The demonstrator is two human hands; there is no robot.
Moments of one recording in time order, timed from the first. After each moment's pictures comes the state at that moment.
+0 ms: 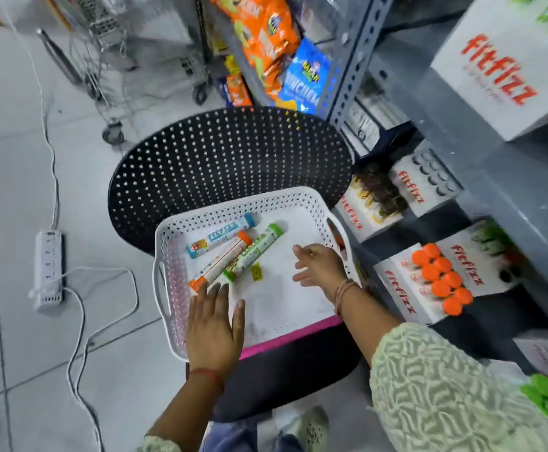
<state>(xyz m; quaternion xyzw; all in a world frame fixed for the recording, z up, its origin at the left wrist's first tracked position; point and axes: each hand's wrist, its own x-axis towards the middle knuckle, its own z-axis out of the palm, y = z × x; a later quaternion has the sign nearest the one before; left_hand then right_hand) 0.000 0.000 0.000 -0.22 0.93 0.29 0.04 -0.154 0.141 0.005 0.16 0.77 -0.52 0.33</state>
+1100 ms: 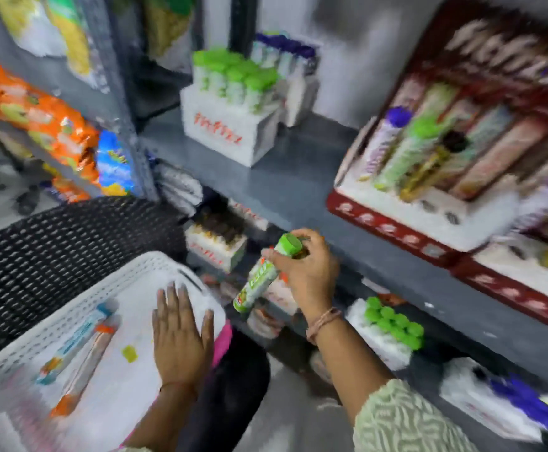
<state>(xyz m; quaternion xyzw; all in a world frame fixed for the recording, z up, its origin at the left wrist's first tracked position) -0.064 0.124 0.062 0.04 0.96 0.27 -0.03 -0.087 0.299 0.153 0.23 0.77 -0.55 -0.23</state>
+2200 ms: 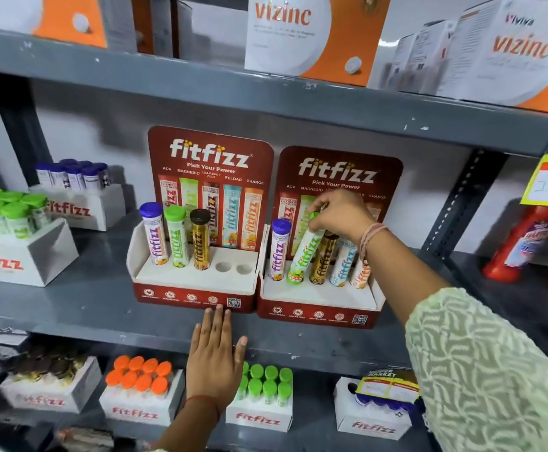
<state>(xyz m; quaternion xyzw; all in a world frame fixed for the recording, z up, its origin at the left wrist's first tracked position) -0.025 0.405 0.138 0.37 0.89 0.24 -0.03 0.030 0.598 0.374 0.35 0.89 -0.23 -0.17</state>
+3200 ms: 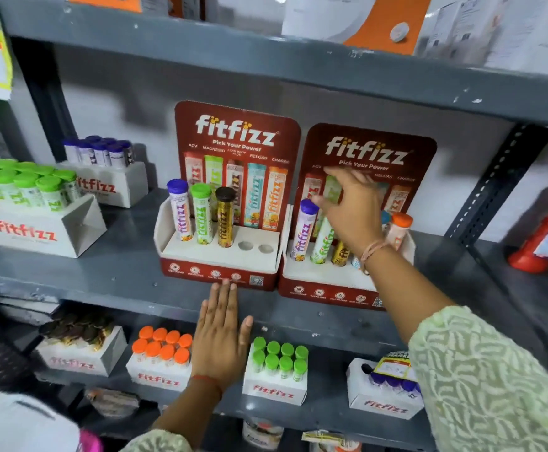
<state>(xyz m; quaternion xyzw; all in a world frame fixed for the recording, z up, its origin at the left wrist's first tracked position) -0.030 0.374 0.145 0.39 0.87 0.28 -0.08 0.026 0.561 0.334 0.27 0.88 -0.12 -0.36</state>
